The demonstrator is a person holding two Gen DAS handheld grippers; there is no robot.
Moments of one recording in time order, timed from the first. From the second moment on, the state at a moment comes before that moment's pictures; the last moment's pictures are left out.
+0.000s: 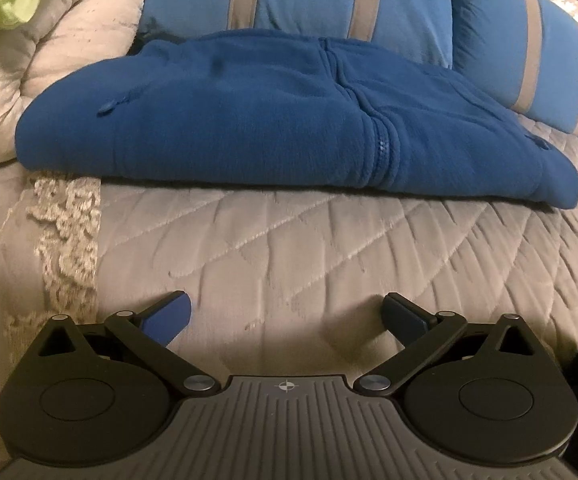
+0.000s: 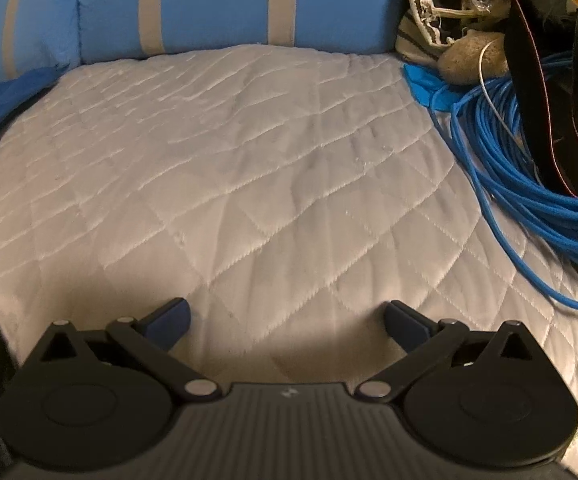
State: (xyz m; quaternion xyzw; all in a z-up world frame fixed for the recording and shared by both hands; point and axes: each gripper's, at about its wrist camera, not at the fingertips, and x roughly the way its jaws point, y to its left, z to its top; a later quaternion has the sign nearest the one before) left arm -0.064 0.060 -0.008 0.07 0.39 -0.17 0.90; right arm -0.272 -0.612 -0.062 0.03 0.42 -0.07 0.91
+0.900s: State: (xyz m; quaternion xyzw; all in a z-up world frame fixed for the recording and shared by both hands) left arm 0.016 0.033 -0.011 0.08 0.37 -0.15 0.91; right arm -0.207 -0.631 -0.061 0.05 0.38 -0.10 0.92
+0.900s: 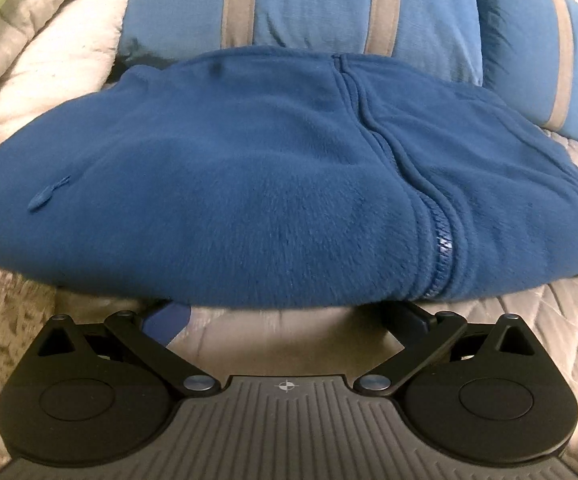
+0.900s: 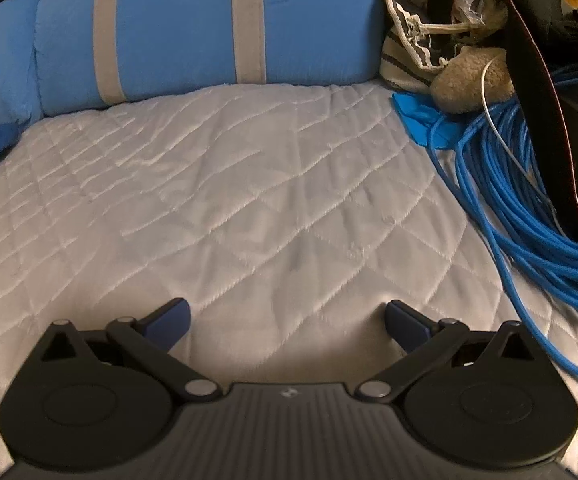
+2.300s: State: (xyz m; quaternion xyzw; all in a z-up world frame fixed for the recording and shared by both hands) left arm 0.017 0.029 -0.027 0.07 0.28 -0.14 0.95; right arm -0.200 -0.628 -0.079 0.04 0.26 -0.13 0.96
